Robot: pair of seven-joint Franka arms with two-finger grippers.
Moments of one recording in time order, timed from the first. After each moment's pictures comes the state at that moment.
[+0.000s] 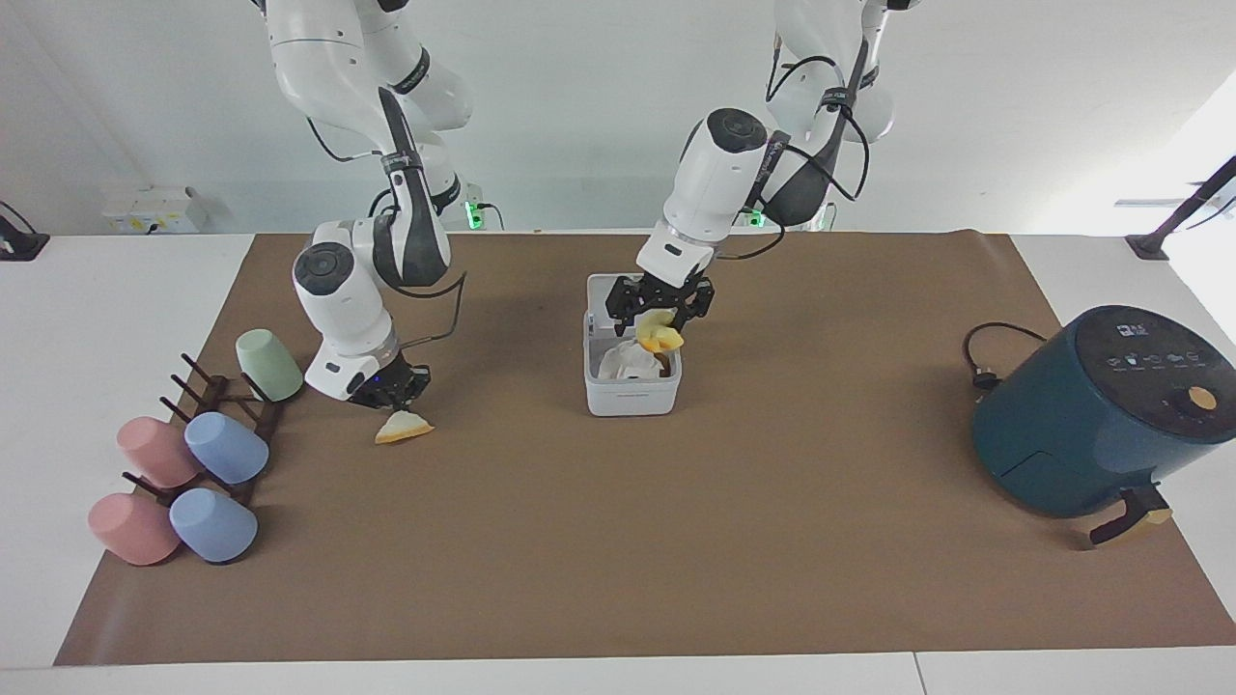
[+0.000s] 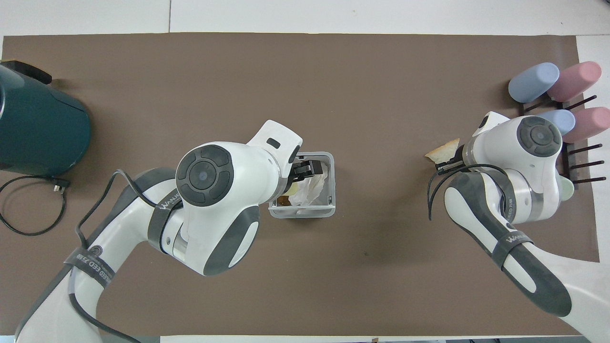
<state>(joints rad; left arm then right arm) -0.63 0.12 -0.07 -1.94 -0.19 2.29 -0.71 -0.10 0.22 0.15 -2.17 -0.07 2.38 -0.18</state>
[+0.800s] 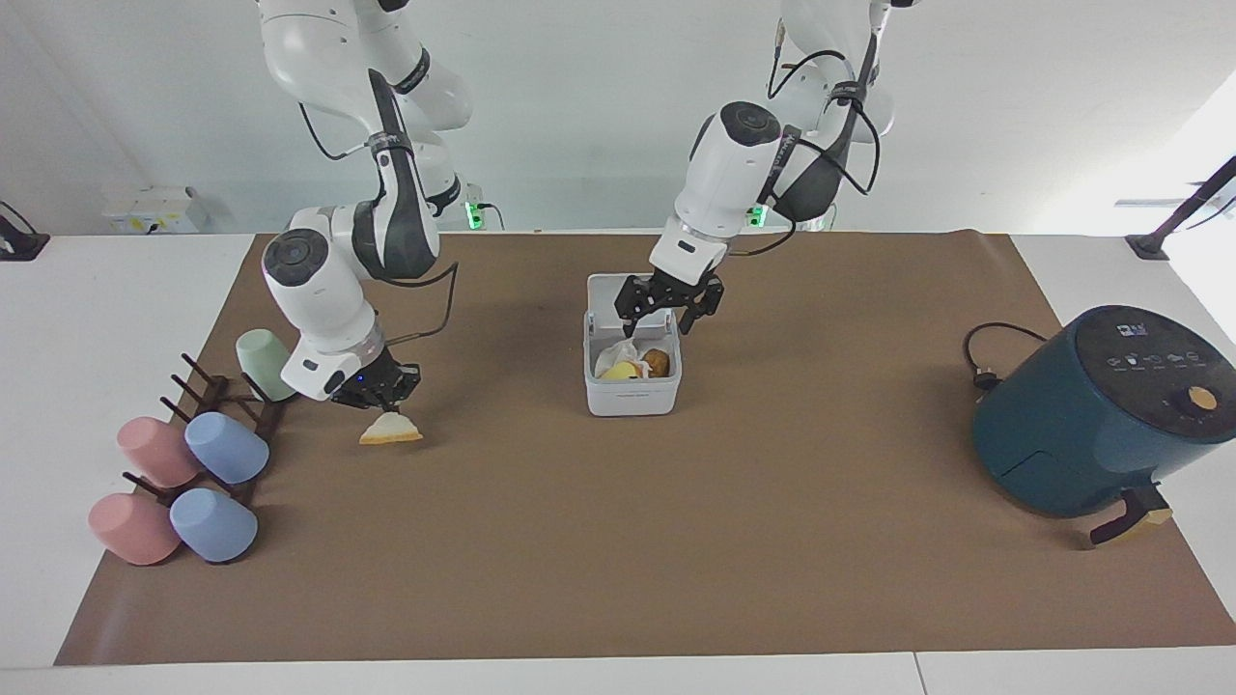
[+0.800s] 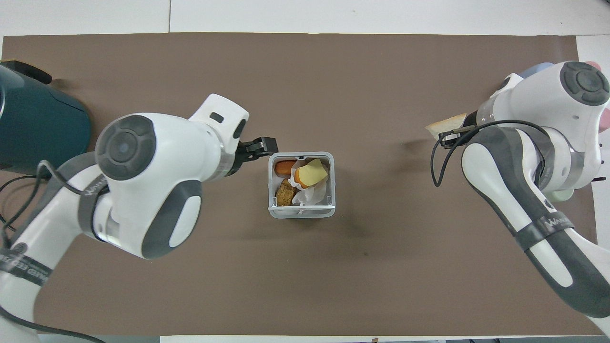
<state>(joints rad) -0.46 0.04 -0.04 -1.93 -0.16 2.18 -0.57 -0.08 0.21 0.19 -1.85 0.08 2.03 -0.04</state>
